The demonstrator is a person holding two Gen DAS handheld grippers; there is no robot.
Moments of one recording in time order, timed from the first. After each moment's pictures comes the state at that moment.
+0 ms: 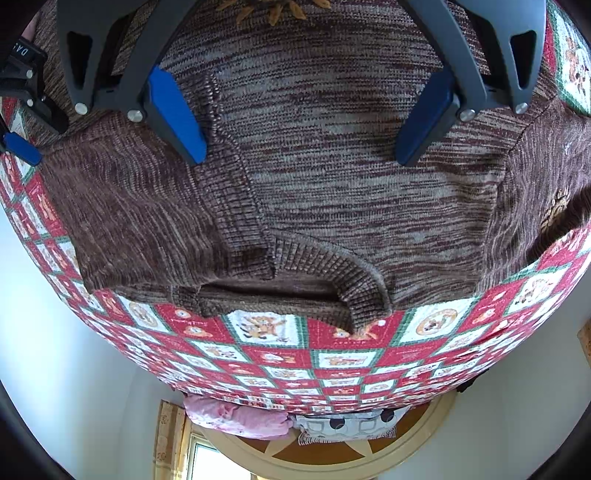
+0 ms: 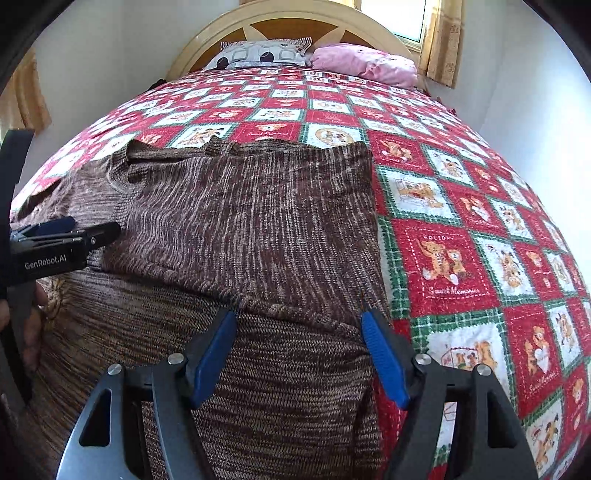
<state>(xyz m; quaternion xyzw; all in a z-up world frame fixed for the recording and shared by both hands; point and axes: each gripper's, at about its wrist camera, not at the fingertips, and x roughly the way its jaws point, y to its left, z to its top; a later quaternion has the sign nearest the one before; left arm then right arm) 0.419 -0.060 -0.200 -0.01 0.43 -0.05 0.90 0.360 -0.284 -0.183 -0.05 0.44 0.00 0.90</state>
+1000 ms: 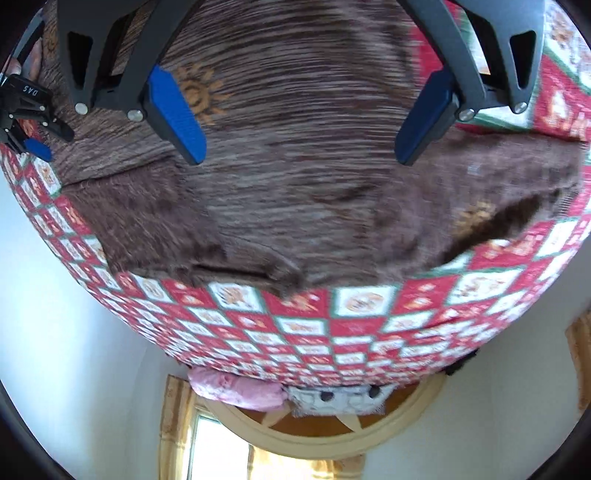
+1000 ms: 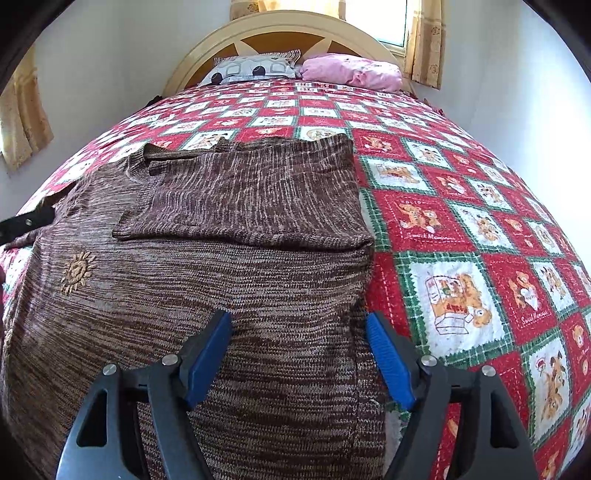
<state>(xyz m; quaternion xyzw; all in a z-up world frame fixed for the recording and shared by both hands) 0.359 0.024 -0.156 -0.02 0.38 -0.06 0.92 0.303 -0.287 -0.180 -0.02 0.41 0.00 0.91</state>
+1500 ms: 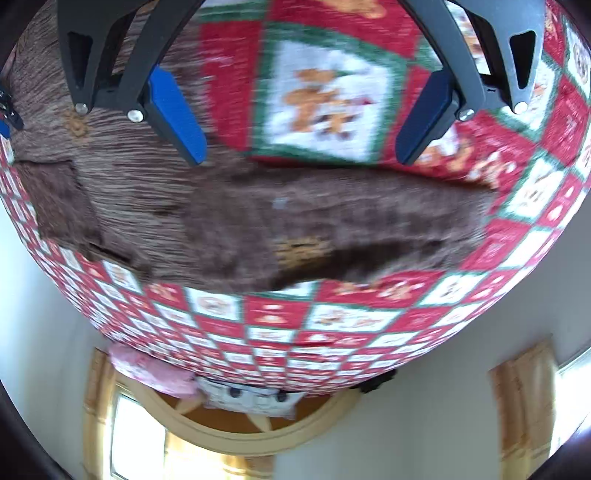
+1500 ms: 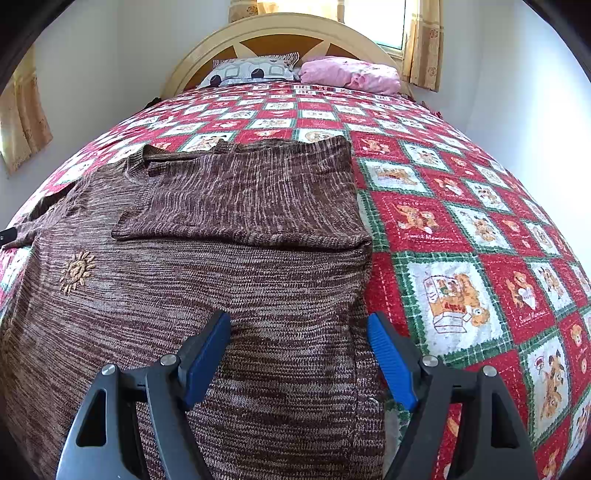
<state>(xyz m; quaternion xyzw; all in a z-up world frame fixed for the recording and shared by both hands) 0.332 0.149 -0.172 -0.07 0.39 0.07 0.91 0.301 -0.284 -0.179 -0.03 0.41 -0.01 0.91</state>
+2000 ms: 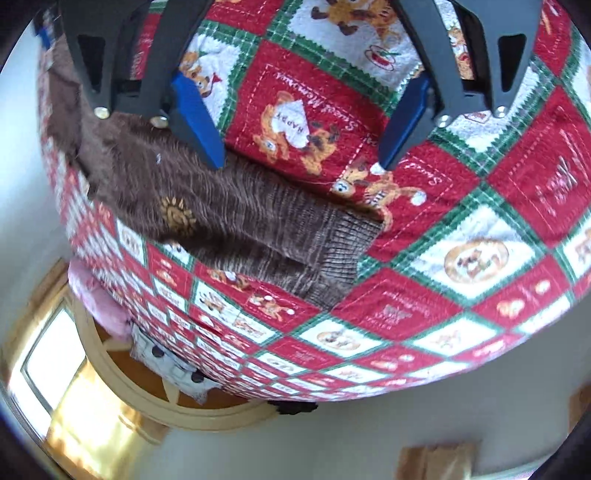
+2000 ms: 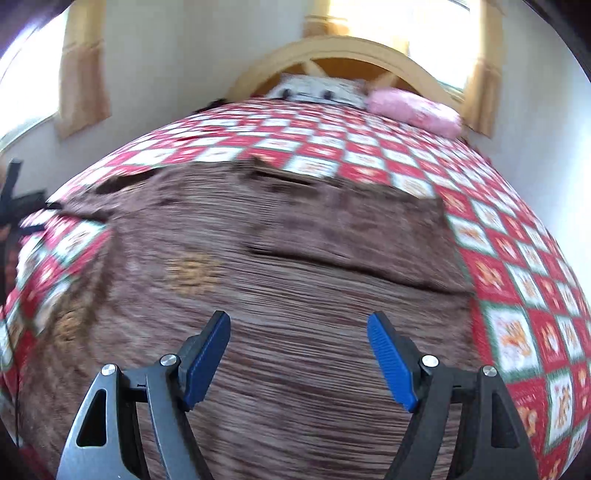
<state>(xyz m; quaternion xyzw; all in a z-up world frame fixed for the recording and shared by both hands) 0.318 0.273 -0.194 -0.26 0.40 0.12 0.87 0.273 -0.167 -0.151 -0.10 0.36 0.11 0.92</state>
